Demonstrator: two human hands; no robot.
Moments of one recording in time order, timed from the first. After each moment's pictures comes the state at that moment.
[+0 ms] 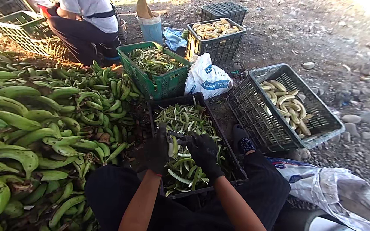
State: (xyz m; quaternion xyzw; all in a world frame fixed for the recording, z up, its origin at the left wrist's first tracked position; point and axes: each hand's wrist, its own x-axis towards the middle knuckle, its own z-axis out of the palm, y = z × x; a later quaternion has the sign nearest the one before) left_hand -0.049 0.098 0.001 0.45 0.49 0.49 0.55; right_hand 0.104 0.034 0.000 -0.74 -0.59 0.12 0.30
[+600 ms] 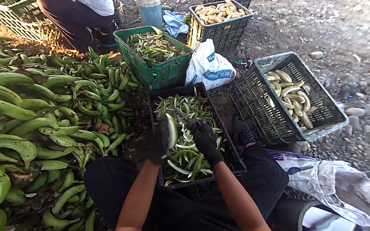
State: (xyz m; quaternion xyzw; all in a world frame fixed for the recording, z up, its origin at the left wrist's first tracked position) left_hand -0.047 0.104 0.008 0.47 0.43 0.45 0.62; right_hand 0.115 0.055 -0.001 -0.75 -0.55 0.24 0.29
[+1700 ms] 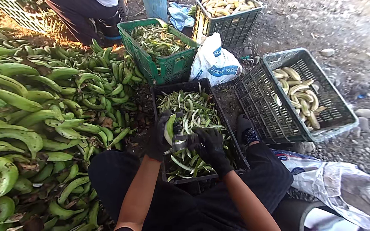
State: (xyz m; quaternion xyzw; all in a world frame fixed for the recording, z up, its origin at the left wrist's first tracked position) left_hand -0.065 0.106 0.006 0.31 0.33 0.43 0.78; right_hand 0.124 0.017 -0.035 -0.63 -0.69 0.09 0.35
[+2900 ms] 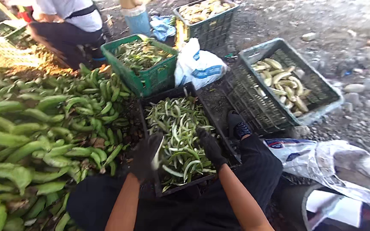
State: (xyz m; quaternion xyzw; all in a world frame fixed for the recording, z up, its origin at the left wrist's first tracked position) left_hand -0.079 0.093 0.006 0.69 0.59 0.11 0.40; right_hand 0.178 0.018 -0.067 -0.74 -0.41 0.40 0.36
